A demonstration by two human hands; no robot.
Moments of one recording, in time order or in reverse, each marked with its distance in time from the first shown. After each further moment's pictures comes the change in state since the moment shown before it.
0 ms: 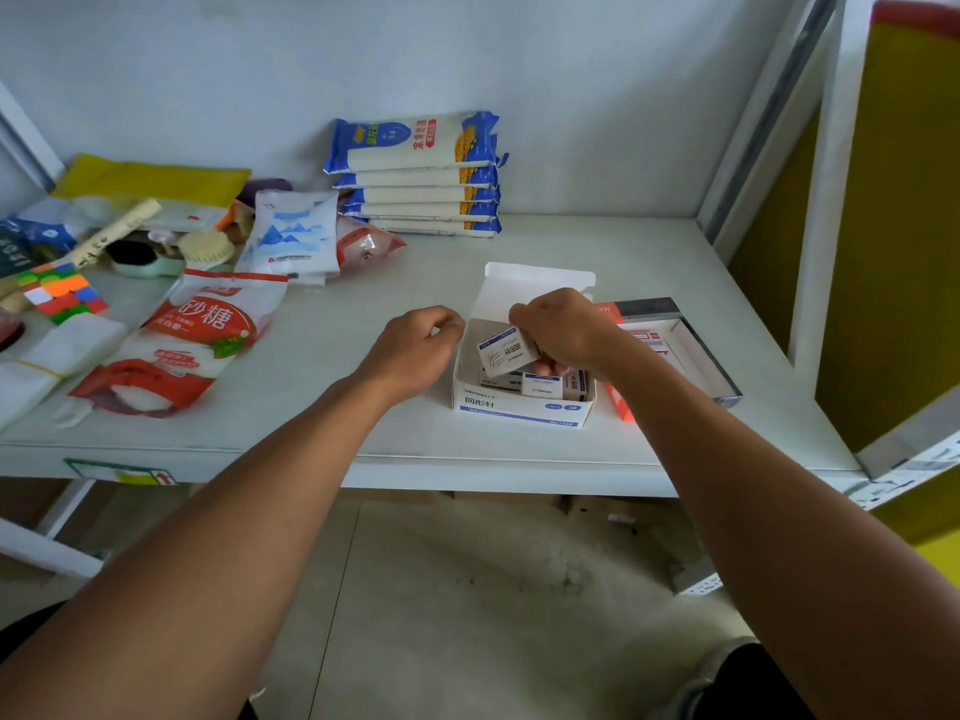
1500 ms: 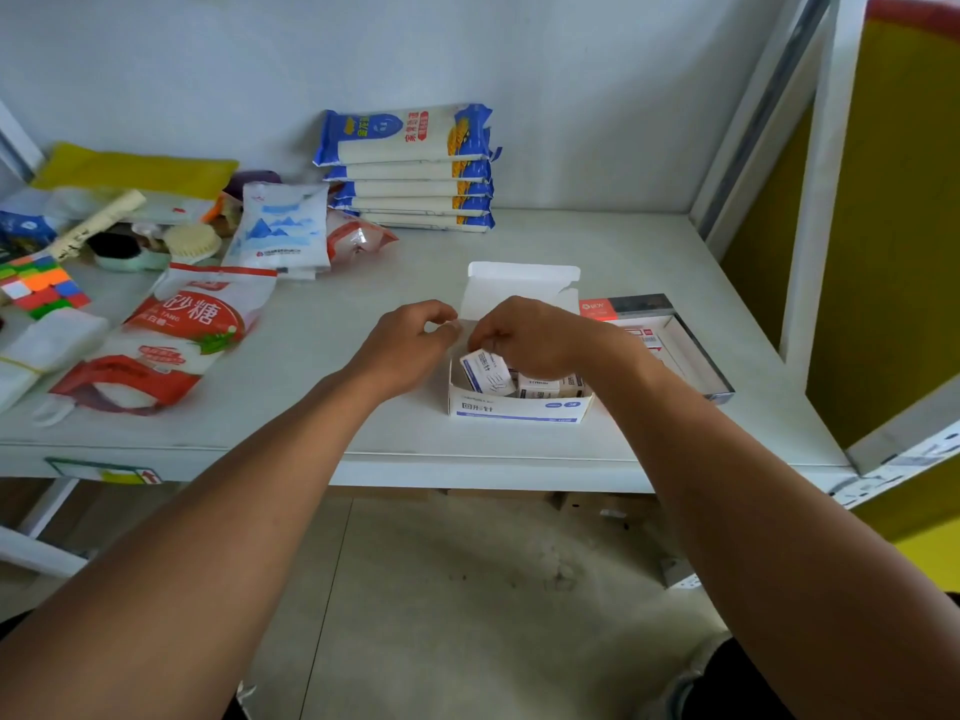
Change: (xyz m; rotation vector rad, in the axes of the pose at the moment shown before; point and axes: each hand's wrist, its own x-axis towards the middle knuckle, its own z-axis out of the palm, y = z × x) left_hand 0.006 -0.003 0.001 0.045 -0.013 0.003; right_hand 0.003 -0.008 0.012 -0.471 -0.182 -0.388
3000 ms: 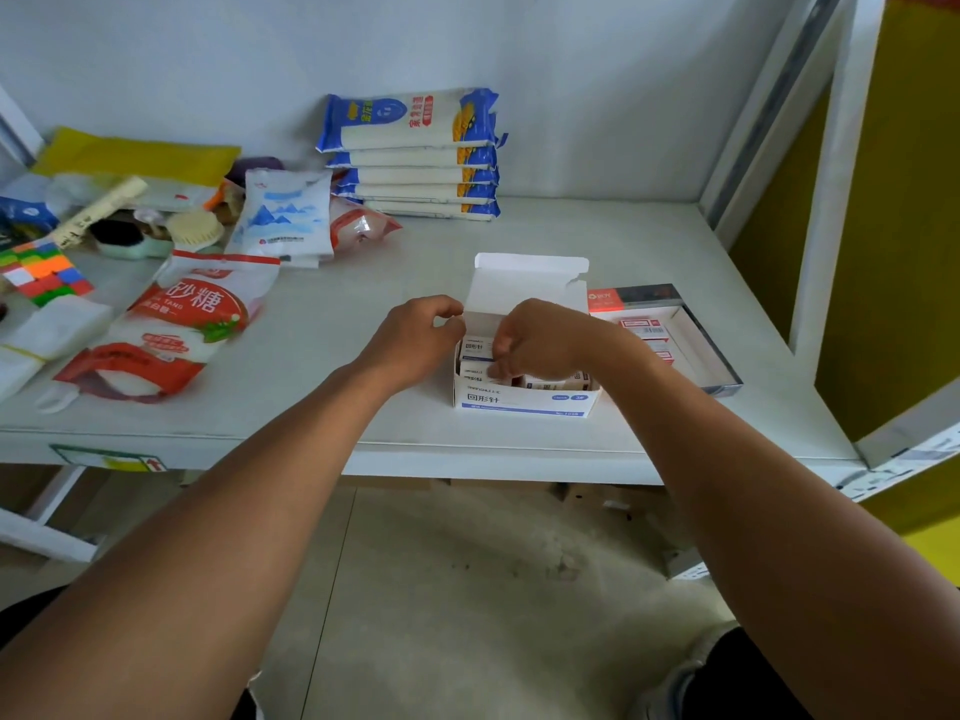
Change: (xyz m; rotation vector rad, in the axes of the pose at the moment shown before) left_hand 0.003 -0.004 0.008 0.007 0.001 0.007; right_hand -0.002 0.008 0.006 0.027 -0.073 0.174
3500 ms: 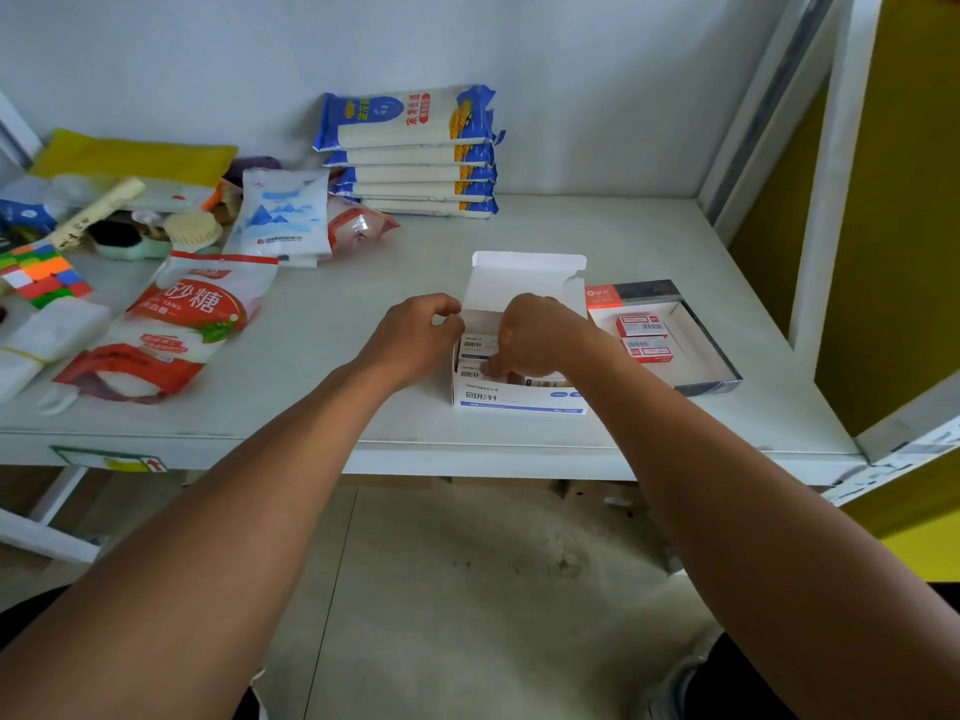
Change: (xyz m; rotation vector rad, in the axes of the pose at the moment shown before) left_hand -0.001 0.002 0.002 0.009 -0.007 -0.027; right_hand 0.015 0.000 0.011 -0.108 0.143 0.113
